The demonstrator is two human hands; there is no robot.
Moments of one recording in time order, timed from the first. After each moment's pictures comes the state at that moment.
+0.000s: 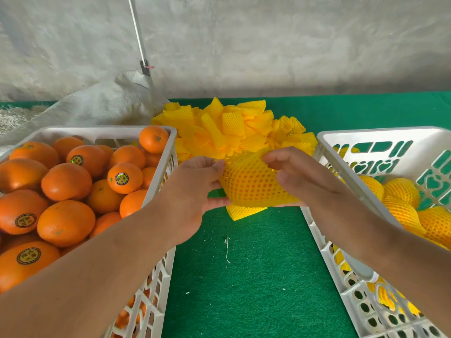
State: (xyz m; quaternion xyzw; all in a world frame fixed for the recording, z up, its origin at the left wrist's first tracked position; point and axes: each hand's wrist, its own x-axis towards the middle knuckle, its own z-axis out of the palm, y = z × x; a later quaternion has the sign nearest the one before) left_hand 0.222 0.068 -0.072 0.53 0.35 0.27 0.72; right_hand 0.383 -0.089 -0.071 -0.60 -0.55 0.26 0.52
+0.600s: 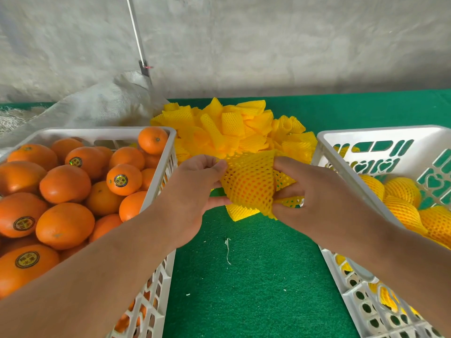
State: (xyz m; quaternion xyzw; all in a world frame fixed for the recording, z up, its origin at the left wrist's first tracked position) left_hand 0.221 0.066 -0.072 0.56 0.34 0.28 0.70; right_hand 0.383 -0.087 -0.066 -0.70 -0.62 0.09 0.35
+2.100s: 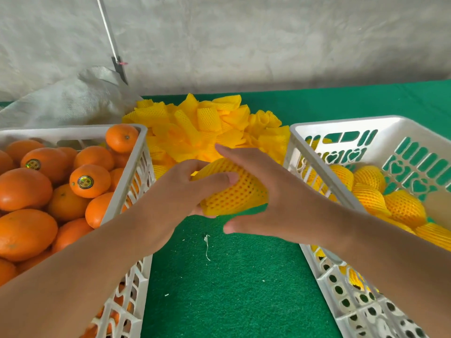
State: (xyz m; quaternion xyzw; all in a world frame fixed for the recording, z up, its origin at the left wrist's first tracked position) left_hand 0.218 0.052 -0.072 0.70 0.28 0.17 0.63; right_hand 0.389 -0.082 -0.081 -0.64 -0.66 0.18 0.35
